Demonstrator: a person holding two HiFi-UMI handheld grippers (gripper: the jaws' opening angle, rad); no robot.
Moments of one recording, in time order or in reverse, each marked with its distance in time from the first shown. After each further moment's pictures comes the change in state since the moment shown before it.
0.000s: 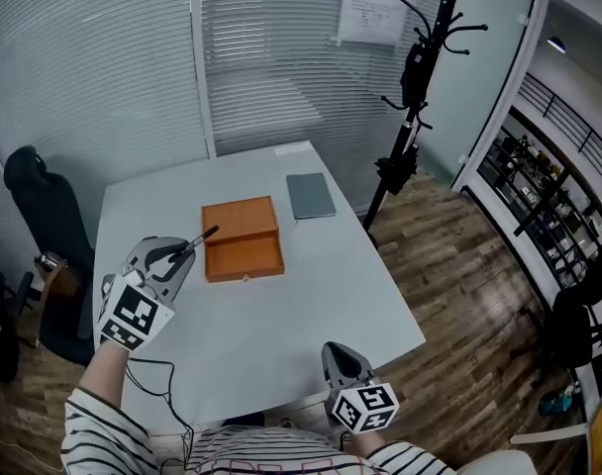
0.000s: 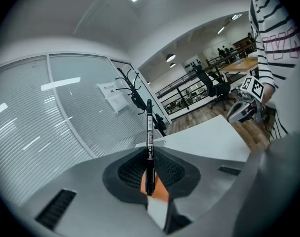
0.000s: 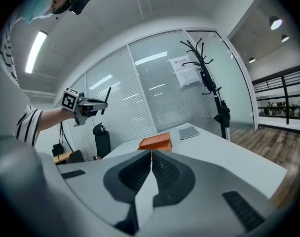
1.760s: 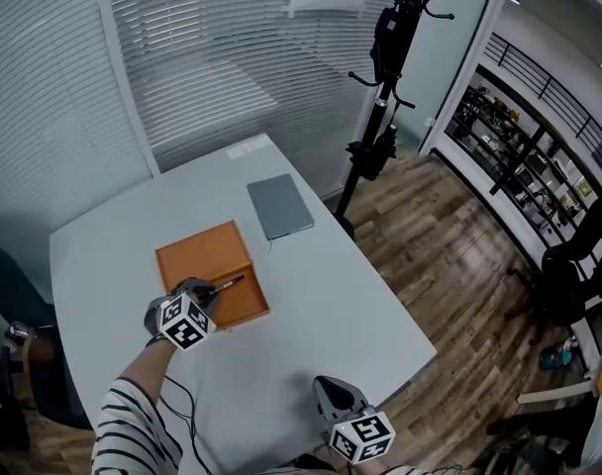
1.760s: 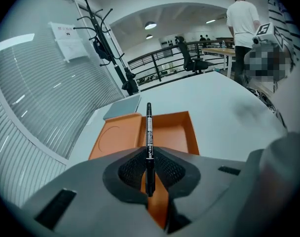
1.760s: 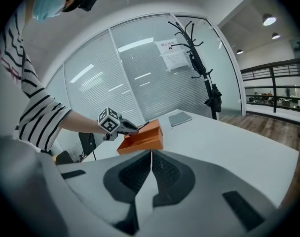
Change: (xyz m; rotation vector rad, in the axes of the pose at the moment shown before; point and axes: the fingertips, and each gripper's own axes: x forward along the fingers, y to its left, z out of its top) left arm 0.286 -0.069 -0.194 0.061 0.298 -0.455; right arm 0.095 -0.027 -0.031 0.102 0.126 -0.144
